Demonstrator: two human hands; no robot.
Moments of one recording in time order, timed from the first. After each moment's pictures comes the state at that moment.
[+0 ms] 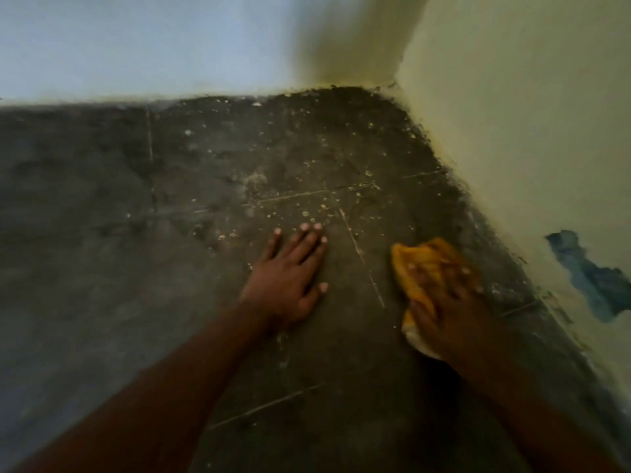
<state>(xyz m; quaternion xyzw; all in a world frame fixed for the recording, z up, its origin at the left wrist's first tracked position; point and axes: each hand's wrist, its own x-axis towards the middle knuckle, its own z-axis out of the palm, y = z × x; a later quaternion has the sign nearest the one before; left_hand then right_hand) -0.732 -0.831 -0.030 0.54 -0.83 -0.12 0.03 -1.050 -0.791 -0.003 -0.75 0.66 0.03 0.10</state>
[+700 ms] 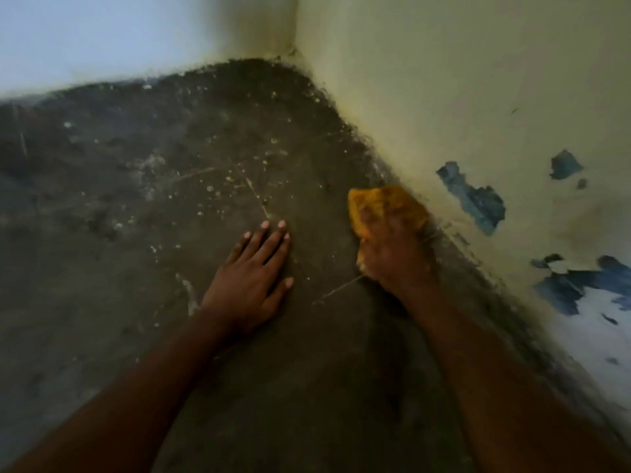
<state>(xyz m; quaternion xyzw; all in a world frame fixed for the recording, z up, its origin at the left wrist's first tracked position) -0.813 -0.789 -0.039 0.47 -0.87 -0.12 0.03 -1.109 -0.815 -0.045 -0.73 0.68 0.01 0.03</state>
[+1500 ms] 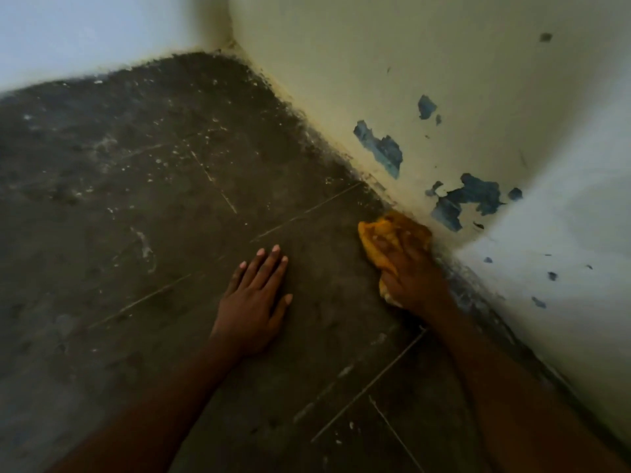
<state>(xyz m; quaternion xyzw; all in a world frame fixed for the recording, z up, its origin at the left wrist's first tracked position) -0.899 -0.632 -0.048 0.49 -0.85 -0.16 0.06 -1.250 -0.610 -0.039 -0.73 0.68 0.03 0.07</state>
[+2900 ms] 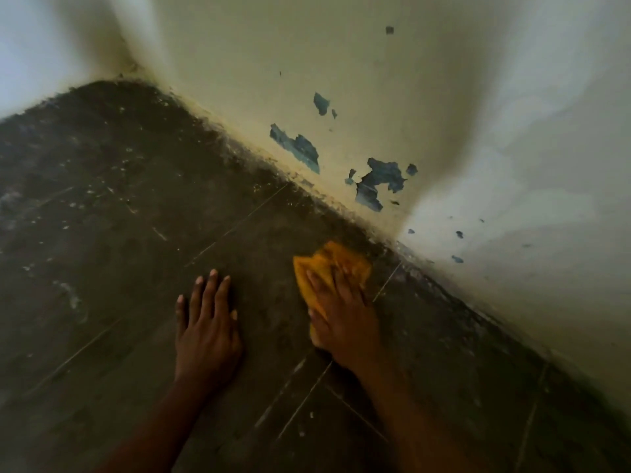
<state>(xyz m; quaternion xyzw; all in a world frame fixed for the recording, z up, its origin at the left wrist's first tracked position) -0.920 -0.600 -0.049 0.55 -0.82 -0.13 0.09 -1.165 -0.509 -0.029 -0.63 0.76 -0.10 0.08</state>
